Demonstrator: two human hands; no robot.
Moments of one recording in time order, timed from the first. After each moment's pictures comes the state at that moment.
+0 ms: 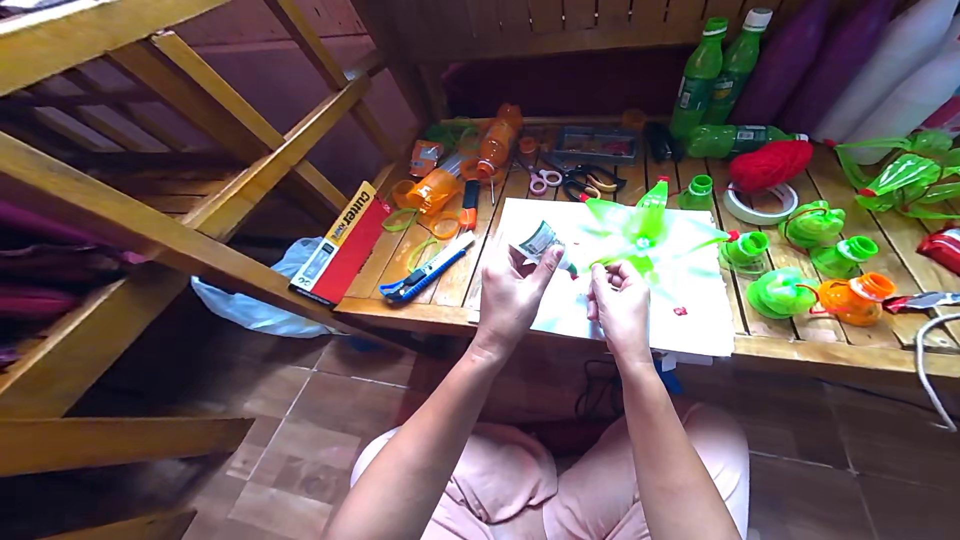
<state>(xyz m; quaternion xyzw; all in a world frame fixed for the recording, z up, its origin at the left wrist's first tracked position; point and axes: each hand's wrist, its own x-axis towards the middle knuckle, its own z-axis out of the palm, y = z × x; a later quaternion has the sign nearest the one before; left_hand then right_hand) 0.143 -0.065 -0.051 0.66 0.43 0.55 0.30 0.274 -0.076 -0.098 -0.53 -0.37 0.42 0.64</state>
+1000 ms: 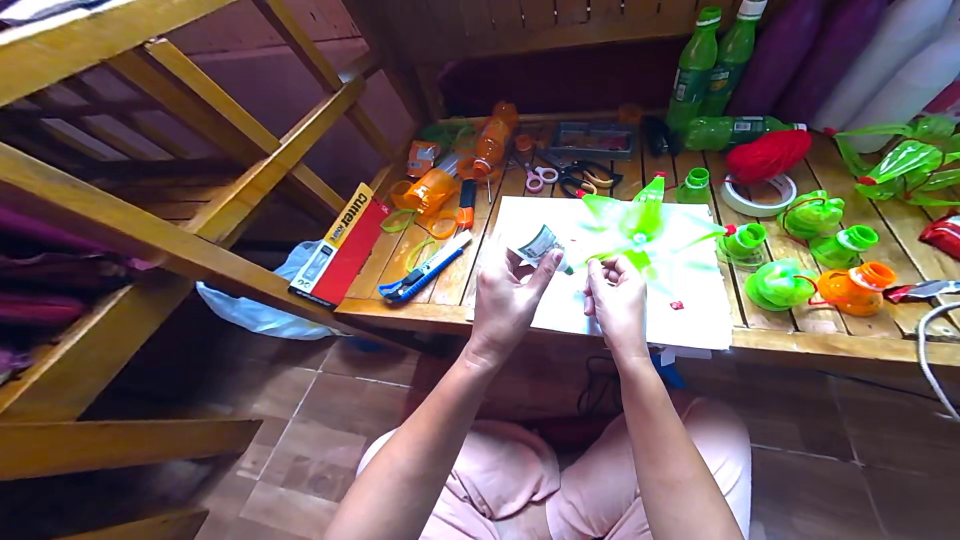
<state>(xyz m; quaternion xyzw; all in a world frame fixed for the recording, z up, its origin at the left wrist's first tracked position) 0.141 -0.073 -0.048 0.68 0.42 0.53 0.28 0.274 -0.077 -0.097 -0.53 -0.37 0.42 0.64</state>
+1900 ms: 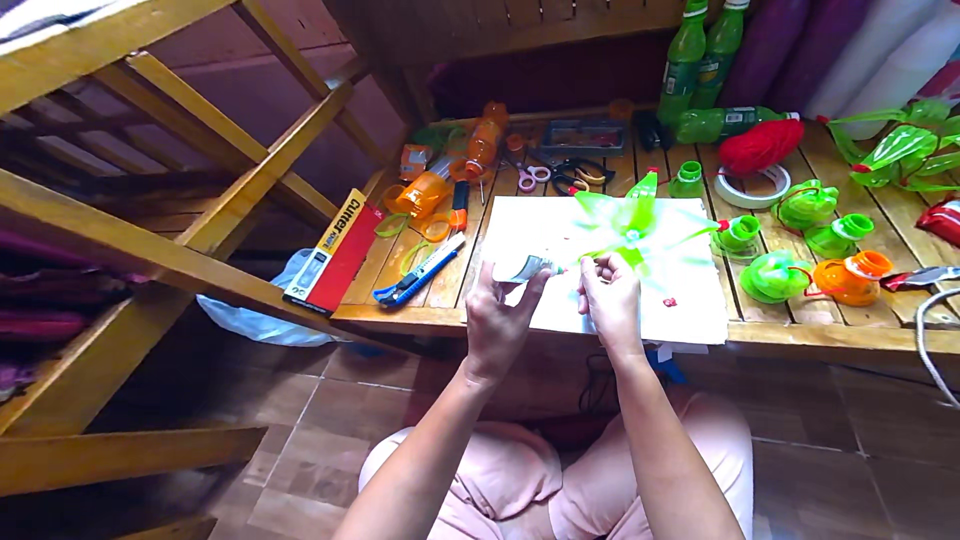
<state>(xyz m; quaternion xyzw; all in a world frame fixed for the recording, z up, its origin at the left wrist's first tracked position) 0.134 -0.074 -0.084 0.72 0.36 0.59 0.14 0.274 -0.077 -0.100 -0.51 -0.37 0.42 0.65</state>
